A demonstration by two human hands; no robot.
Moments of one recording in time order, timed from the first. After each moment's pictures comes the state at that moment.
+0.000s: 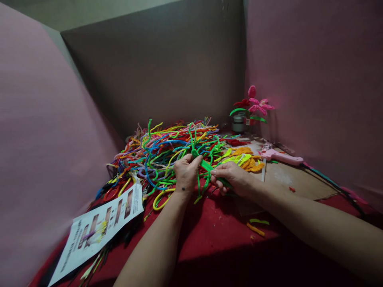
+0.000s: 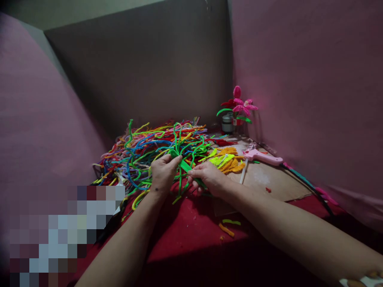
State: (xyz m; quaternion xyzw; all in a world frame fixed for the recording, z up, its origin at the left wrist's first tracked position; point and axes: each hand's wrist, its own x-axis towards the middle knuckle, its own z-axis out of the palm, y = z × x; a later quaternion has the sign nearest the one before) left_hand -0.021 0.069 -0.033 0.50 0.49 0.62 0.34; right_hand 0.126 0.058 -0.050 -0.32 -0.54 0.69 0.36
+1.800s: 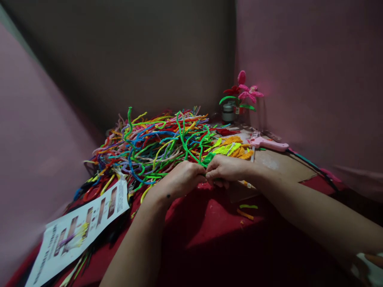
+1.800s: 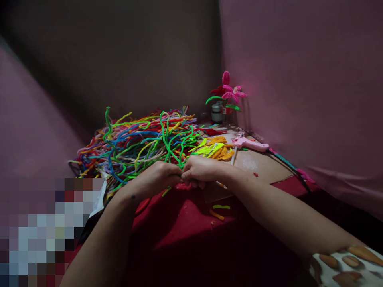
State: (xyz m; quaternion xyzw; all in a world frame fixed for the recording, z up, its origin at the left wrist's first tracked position) left_hand -0.034 0.041 -0.017 0.90 0.37 0.16 0.16; right_hand 0.143 0.057 -0.028 -0.39 -0.78 0.48 0.11
